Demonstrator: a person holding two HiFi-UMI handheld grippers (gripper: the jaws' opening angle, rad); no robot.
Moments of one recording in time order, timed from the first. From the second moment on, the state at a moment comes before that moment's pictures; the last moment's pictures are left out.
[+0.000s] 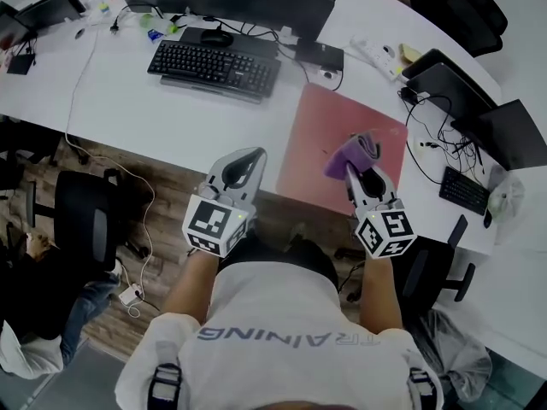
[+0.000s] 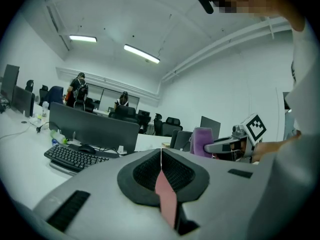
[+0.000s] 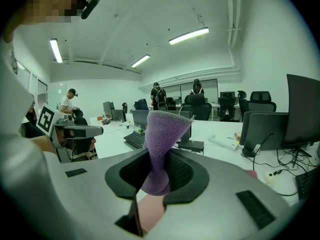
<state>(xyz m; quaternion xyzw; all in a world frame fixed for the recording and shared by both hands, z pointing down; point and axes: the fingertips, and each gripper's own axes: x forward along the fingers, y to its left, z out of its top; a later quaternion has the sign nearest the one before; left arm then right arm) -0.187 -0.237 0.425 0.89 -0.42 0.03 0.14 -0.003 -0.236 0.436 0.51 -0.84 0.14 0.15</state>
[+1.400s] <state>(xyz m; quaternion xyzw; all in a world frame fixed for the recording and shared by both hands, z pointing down) -0.131 -0.299 0.498 0.80 -0.56 0.09 0.20 -0.058 -0.455 0.675 0.32 -0.85 0.36 0.23</state>
